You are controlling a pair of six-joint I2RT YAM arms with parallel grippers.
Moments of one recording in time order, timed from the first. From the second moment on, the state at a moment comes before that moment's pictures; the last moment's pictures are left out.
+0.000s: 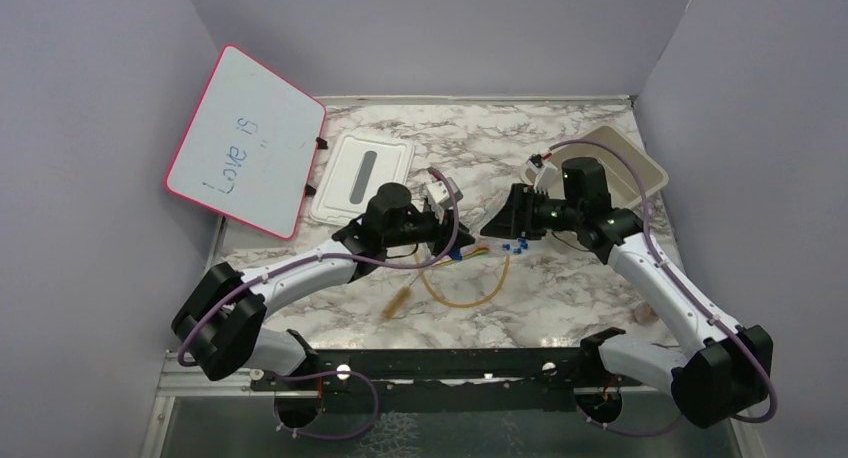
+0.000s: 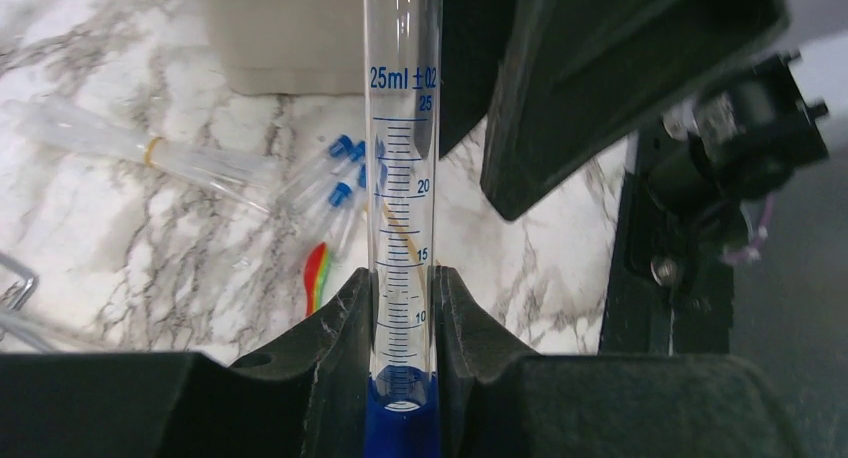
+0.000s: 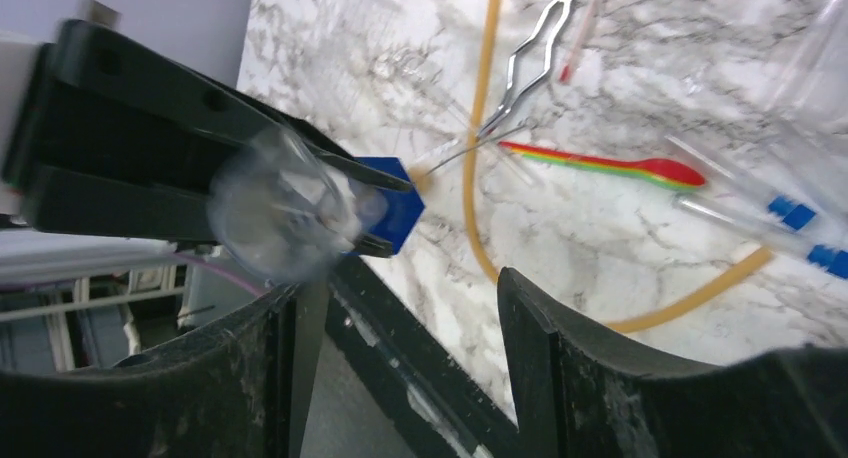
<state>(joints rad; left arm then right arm) -0.78 1.36 0.75 0.34 0.55 -0.10 0.35 1.11 0.91 -0.47 -0.67 0.44</state>
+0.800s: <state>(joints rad) -0.78 1.46 0.86 0.35 0.35 -0.58 0.40 1.17 0.79 0.00 -0.39 0.84</state>
